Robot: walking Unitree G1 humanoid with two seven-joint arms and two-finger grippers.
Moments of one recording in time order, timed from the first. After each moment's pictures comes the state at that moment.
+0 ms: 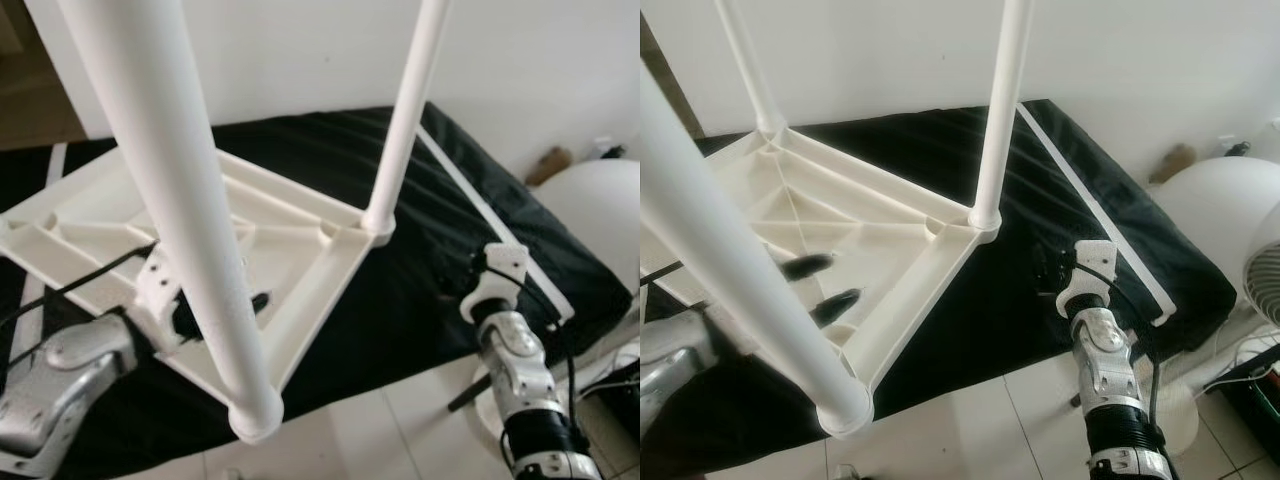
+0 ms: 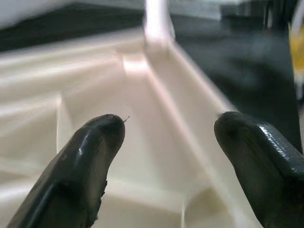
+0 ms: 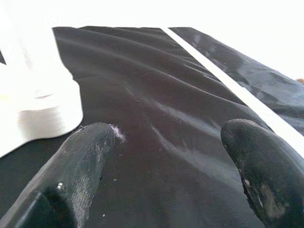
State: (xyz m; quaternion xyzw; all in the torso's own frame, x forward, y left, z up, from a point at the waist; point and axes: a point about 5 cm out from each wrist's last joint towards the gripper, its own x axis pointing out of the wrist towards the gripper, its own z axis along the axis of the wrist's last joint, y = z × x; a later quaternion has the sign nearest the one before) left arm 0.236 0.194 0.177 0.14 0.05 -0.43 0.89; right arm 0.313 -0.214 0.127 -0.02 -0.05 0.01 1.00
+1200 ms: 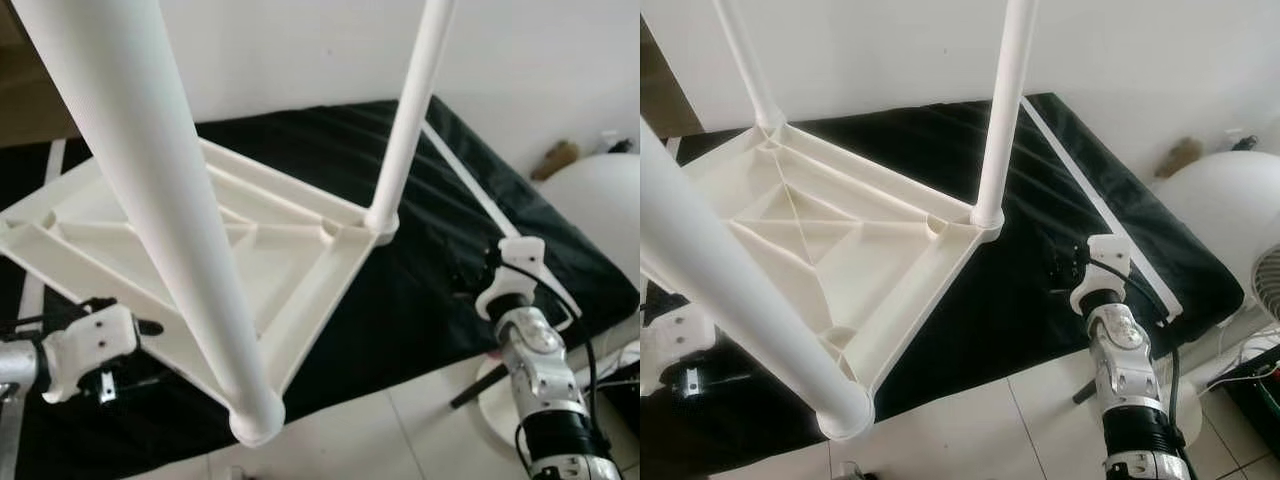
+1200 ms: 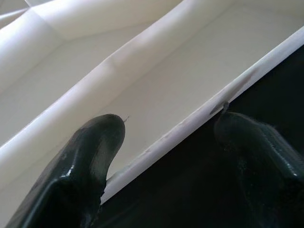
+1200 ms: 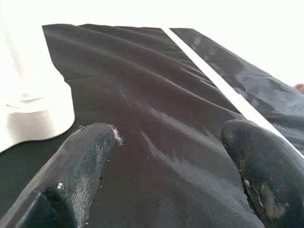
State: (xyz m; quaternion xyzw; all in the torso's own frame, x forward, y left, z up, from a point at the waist) left arm 0.230 0.269 0.156 0.36 0.18 -0.49 0.77; right arm 0.313 -0.220 0.137 -0.03 -0.06 0.01 1.00
